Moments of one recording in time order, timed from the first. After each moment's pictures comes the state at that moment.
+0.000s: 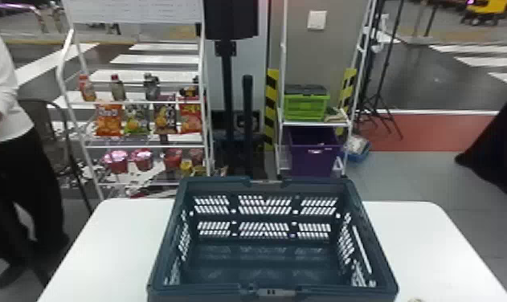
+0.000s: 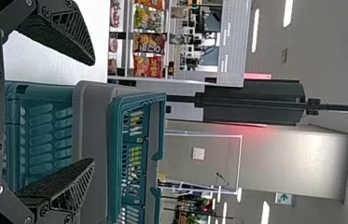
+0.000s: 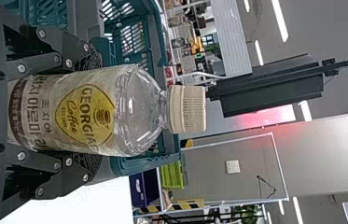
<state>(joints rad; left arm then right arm) 0.76 0.30 -0.21 -1.98 0.14 -0.38 0.23 0.89 0.00 0.07 -2.22 -0.13 -0.11 0.16</state>
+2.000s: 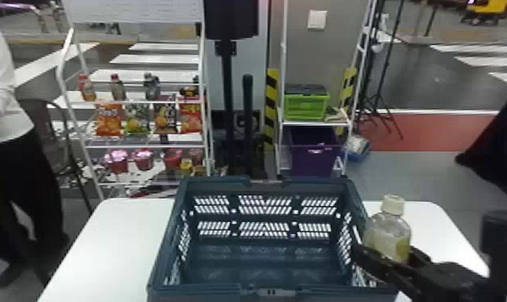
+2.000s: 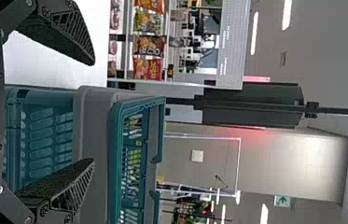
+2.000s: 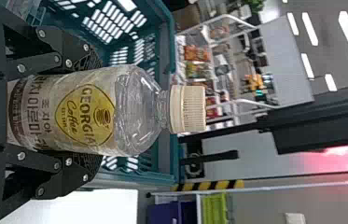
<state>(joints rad) 0.76 0.30 -0.21 -1.97 0.15 -0.40 0.23 0.27 -0.10 -0.16 -2.44 -0.23 1.06 0.41</state>
